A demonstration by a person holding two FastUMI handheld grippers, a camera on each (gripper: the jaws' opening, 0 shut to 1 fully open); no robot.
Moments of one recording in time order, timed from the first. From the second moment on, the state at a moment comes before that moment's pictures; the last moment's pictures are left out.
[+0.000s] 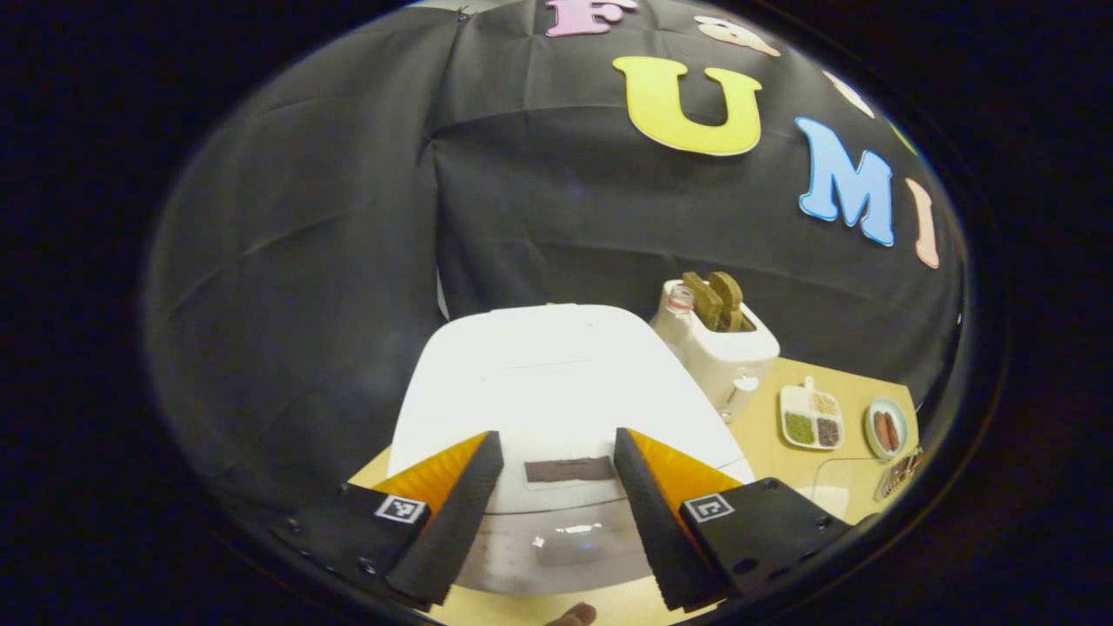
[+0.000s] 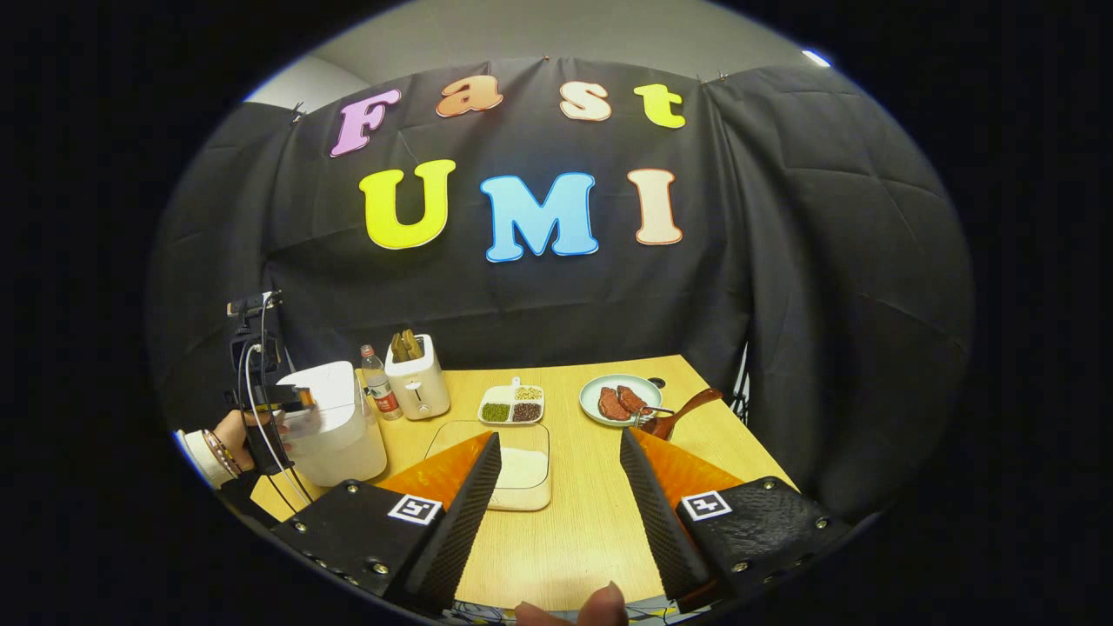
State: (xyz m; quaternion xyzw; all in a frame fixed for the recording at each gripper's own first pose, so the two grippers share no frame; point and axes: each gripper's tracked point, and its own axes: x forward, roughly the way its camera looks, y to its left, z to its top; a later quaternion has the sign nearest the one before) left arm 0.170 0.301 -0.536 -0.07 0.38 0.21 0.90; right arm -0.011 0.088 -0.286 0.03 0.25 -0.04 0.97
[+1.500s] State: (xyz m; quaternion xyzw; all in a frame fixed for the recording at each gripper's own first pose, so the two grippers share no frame) left arm -0.006 0.007 -0.076 -0.07 0.05 0.05 0.99; right arm -0.025 -0.060 -0.038 0.00 -0.02 0.00 1.00
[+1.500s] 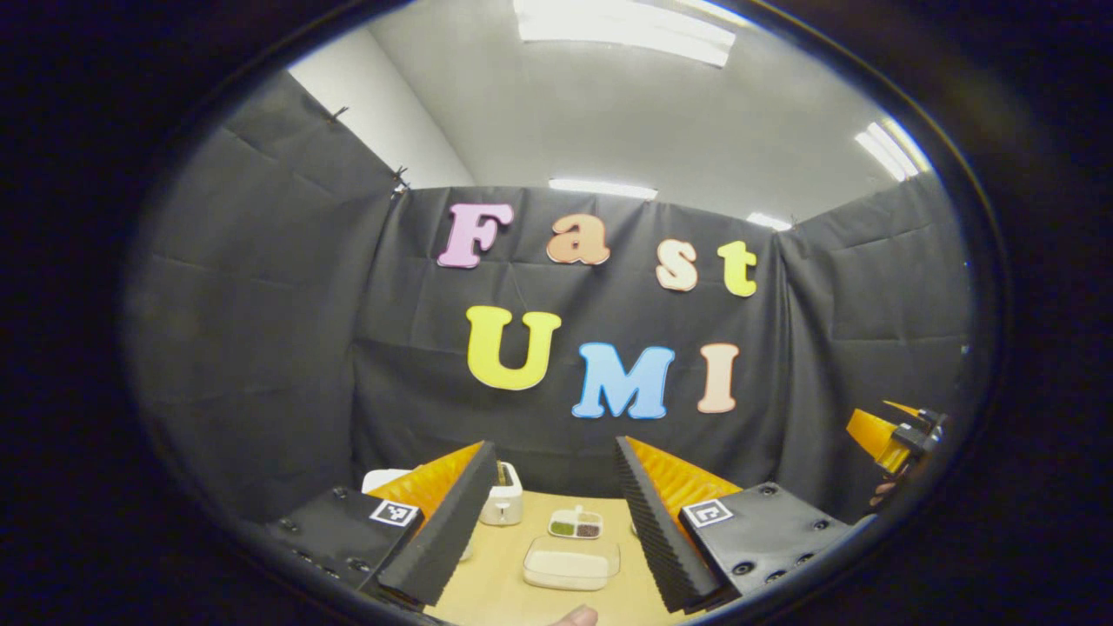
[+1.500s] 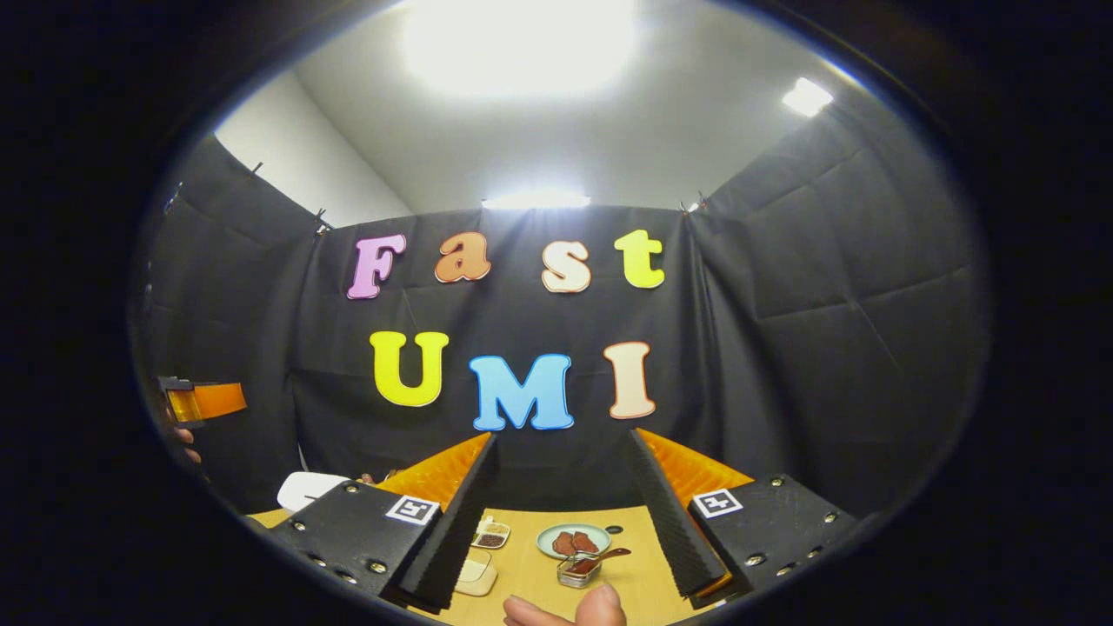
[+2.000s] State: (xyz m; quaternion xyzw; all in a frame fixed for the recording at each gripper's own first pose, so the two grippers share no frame) left arm -0.053 0.026 -0.039 -0.07 0.00 0.03 1.00; right arm -0.050 -0.008 -0.013 0.01 -0.02 -0.01 1.00
